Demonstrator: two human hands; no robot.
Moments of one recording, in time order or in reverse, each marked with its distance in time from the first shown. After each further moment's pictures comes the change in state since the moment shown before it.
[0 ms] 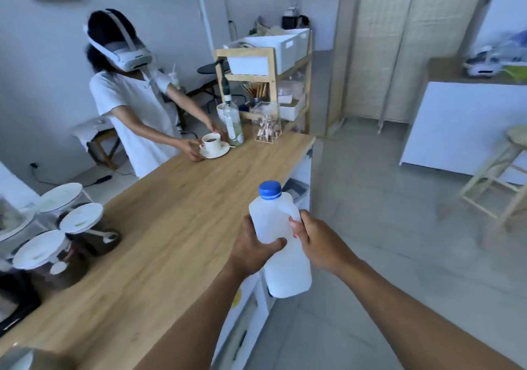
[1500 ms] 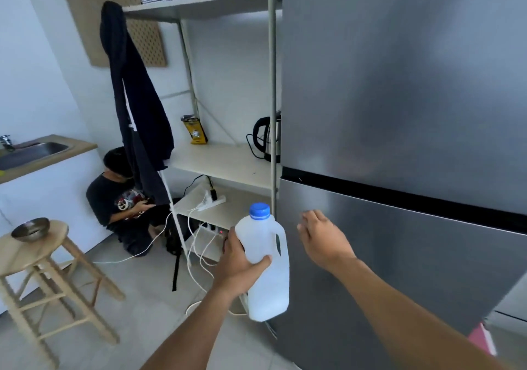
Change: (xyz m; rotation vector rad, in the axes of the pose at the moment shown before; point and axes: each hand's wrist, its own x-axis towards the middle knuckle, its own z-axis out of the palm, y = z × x) left_hand -0.115 0.394 0.856 0.167 -1.291 0.673; right_hand -0.534 0.336 -0.557 -0.576 1.062 1.423
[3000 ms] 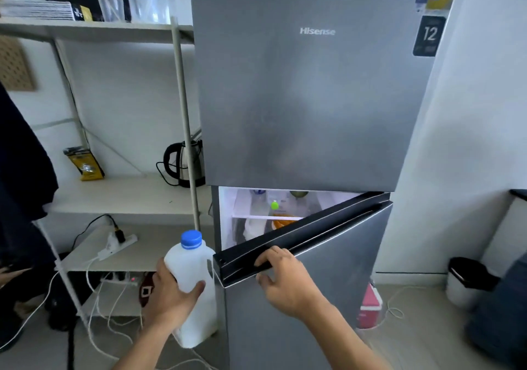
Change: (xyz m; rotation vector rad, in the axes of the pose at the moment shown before) left_hand 0.019 -0.033 -0.009 0.081 -0.016 0.140; right_hand -0.113 -0.045 -0.026 0.140 0.194 0.127
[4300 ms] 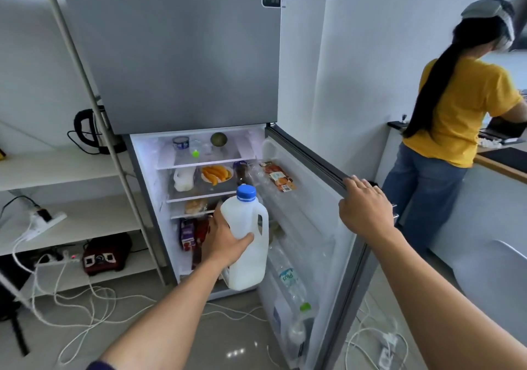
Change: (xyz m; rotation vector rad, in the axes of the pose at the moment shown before) left_hand -0.267 0.133 0.109 0.007 -0.378 0.339; right_hand -0.296 0.094 -0.212 -0.698 0.300 0.585
